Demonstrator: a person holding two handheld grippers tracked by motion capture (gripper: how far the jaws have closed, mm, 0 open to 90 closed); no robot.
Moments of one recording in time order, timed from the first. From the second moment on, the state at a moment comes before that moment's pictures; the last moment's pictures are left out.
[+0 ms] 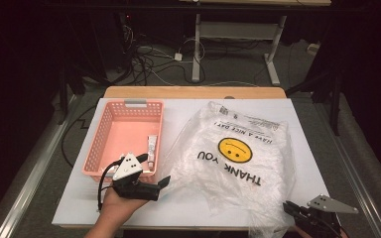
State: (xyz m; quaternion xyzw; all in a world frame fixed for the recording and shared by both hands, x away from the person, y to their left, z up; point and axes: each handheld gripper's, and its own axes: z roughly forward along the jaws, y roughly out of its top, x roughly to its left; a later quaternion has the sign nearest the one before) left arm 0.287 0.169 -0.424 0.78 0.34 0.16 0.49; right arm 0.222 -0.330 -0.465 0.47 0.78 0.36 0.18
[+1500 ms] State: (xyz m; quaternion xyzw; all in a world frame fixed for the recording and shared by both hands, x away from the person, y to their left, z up) left arm 0.271 0.187 -0.430 0.78 0.36 0.17 0.48; right arm 0.479 -0.381 -0.463 0.54 0.74 0.34 0.21
